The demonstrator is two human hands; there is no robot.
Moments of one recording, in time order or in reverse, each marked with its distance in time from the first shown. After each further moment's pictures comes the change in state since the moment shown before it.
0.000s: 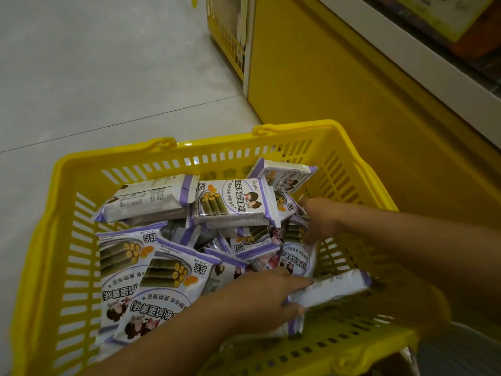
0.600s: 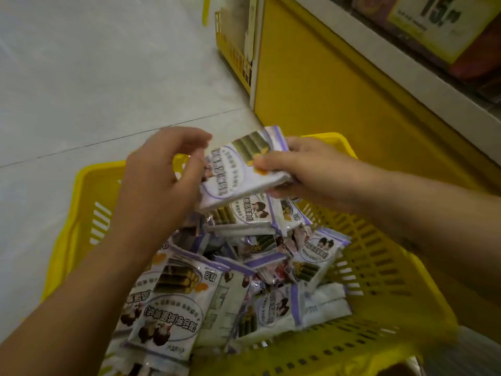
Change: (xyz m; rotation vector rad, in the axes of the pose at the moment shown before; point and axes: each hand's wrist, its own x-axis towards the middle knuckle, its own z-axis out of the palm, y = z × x) left_hand -0.089 -0.024 -0.124 0.008 1.391 0.002; right_hand -0.091 -0.062 -0.081 1.285 0.070 -0.429
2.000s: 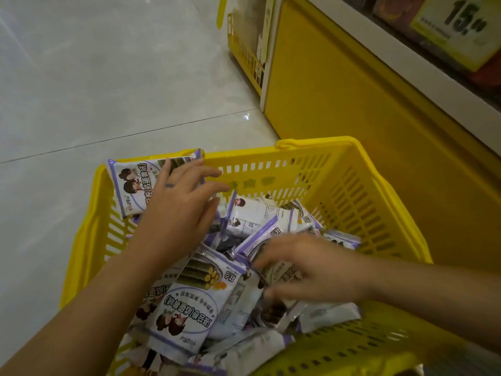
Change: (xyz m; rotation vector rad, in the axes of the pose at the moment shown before) left_hand -0.031 -0.050 0.011 0.307 -0.301 0.207; right_hand -0.013 0.095 0.013 -1.035 -0.376 -0.420
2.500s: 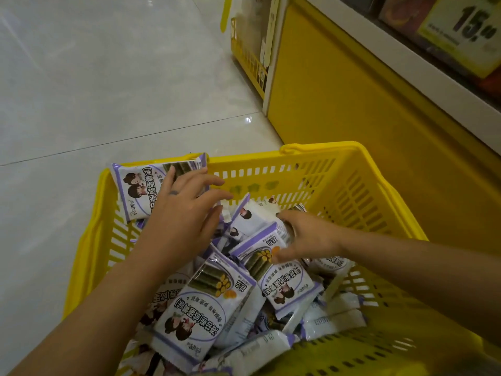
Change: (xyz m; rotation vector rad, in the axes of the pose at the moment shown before) left_hand -0.003 -0.003 0.000 -0.010 -0.027 -0.014; right_hand 0.042 0.057 0.001 0.275 0.024 0.449
